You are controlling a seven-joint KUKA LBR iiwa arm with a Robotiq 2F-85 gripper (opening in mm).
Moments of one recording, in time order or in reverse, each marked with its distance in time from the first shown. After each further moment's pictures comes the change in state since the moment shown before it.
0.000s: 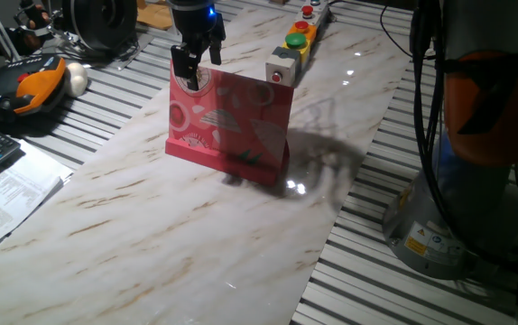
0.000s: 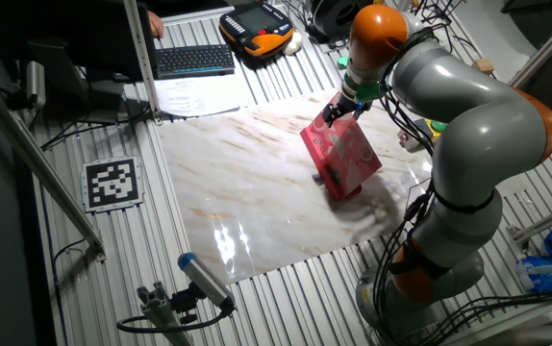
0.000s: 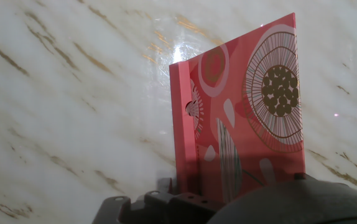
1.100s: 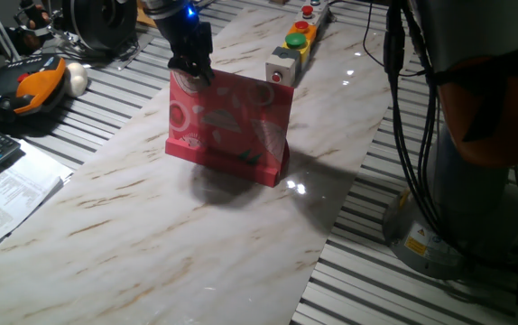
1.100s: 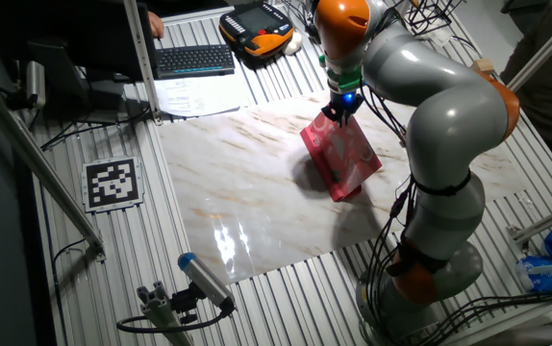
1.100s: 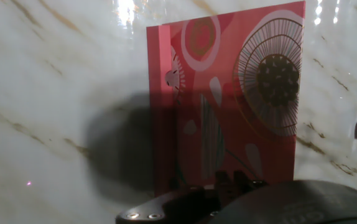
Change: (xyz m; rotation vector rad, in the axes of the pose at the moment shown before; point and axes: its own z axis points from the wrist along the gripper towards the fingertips) arm 0.000 0.000 0.000 0.149 0.203 -0.033
